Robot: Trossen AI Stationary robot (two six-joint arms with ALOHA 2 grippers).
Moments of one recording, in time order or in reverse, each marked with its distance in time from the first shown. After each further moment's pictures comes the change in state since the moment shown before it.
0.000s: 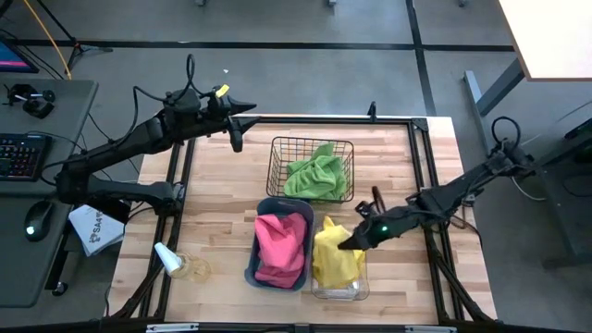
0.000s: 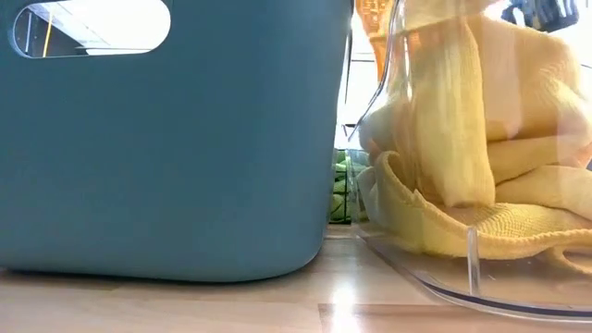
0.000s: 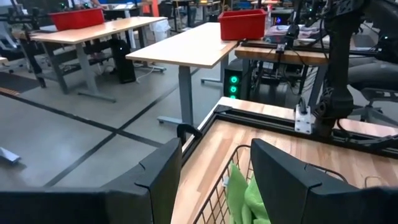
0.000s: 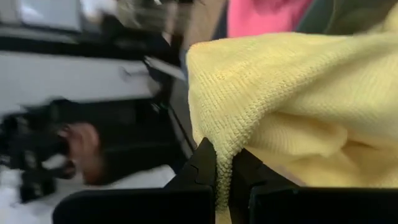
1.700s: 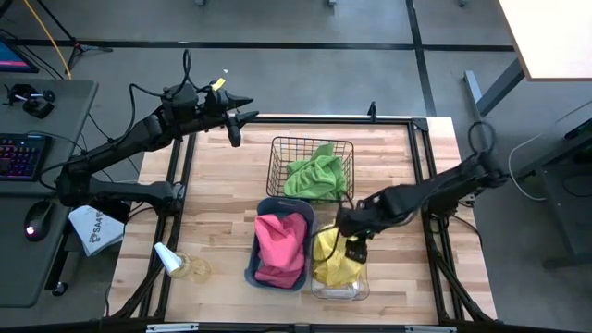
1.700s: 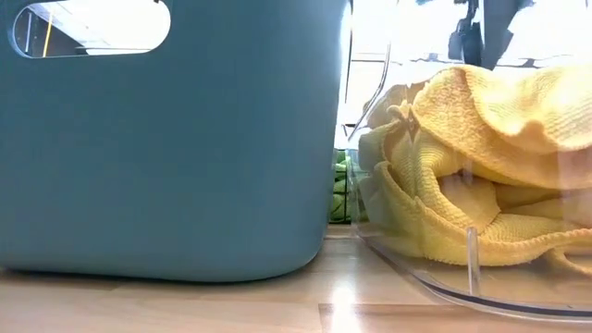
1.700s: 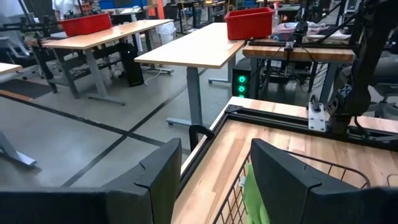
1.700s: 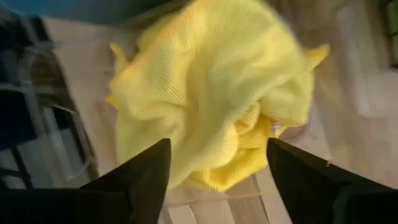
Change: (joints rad) left arm 0.072 0.000 0.000 0.002 0.045 0.053; right arm -0.144 0.394 0.465 -0.866 -0.230 -0.809
